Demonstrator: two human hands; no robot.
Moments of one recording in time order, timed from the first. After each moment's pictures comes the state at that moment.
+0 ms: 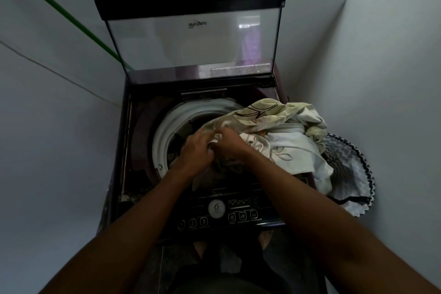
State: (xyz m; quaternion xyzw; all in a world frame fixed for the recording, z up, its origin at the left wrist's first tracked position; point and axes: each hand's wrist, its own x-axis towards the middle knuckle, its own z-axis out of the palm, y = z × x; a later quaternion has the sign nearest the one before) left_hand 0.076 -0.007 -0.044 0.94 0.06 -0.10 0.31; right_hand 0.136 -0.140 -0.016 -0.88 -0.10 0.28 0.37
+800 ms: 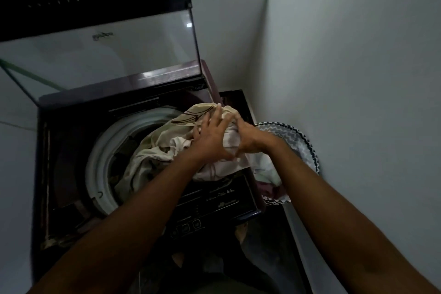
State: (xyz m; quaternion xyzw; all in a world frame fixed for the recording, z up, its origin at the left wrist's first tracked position) left_hand 0.148 -0.199 -0.003 0.95 -0.15 -0.16 0.22; right_hand 0.169 -0.358 0.007 -0.91 -0.03 0.35 0.21
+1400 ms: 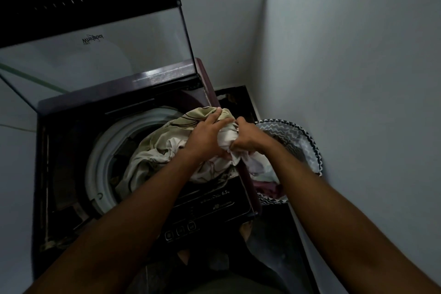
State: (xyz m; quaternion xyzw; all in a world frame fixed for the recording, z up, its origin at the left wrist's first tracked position) left_hand 0.162 -0.201 -0.013 0.95 -0.18 -0.11 0.23; right_hand 0.167 -0.370 0.010 -0.90 0.02 0.31 0.31
